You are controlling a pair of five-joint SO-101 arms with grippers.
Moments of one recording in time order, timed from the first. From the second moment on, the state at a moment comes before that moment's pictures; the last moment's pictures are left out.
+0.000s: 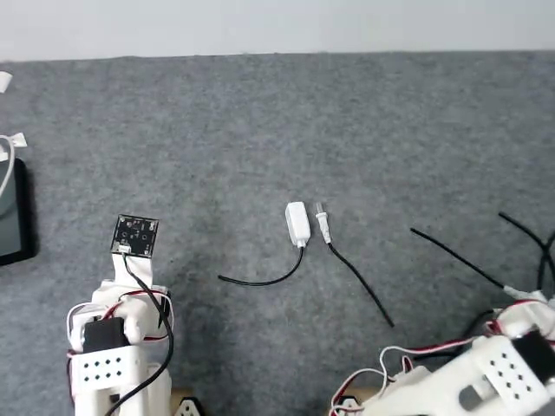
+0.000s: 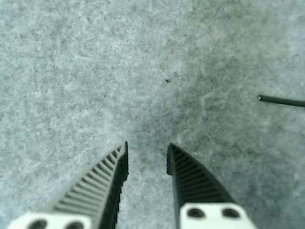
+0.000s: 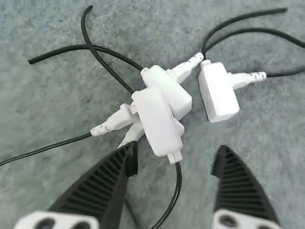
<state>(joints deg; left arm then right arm) -14.5 -70.5 84.1 62.4 -12.6 57.1 -56.2 59.2 56.3 -3.6</state>
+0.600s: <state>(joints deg) 4.1 -64.8 60.4 77.1 -0.8 61.2 -57.2 50.6 70.9 1.6</state>
